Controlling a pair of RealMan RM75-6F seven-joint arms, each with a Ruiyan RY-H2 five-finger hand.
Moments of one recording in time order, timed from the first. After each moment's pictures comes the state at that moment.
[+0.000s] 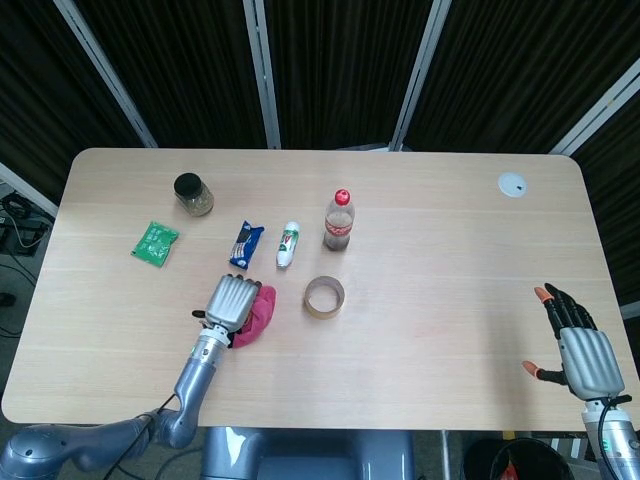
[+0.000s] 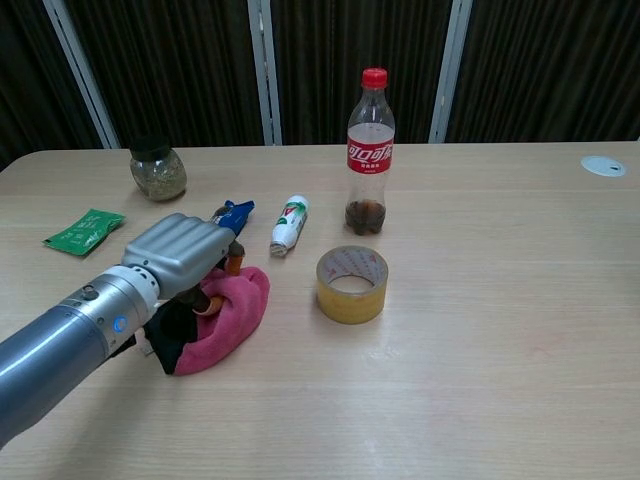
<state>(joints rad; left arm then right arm) -0.67 -1.98 -0.18 -1.11 1.14 1.06 0.71 0.12 -1.10 0.05 -1.66 -1.45 1.37 0.06</state>
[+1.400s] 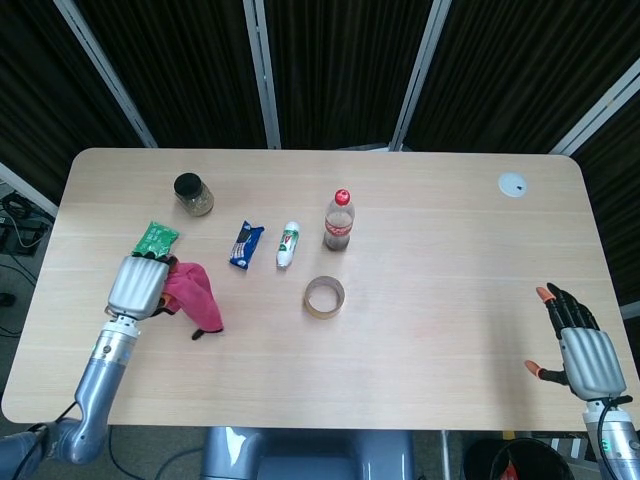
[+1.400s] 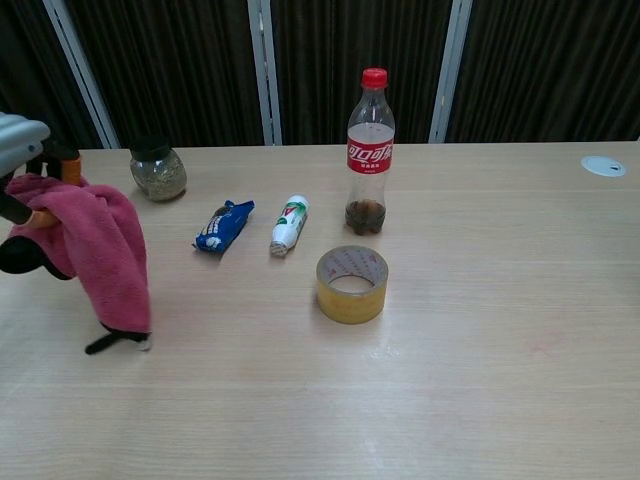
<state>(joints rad) -0.52 -1.44 -0.13 -1.54 1.19 1.25 0.61 0.11 -1.10 0.05 -1.66 -1.45 1.38 0.02</state>
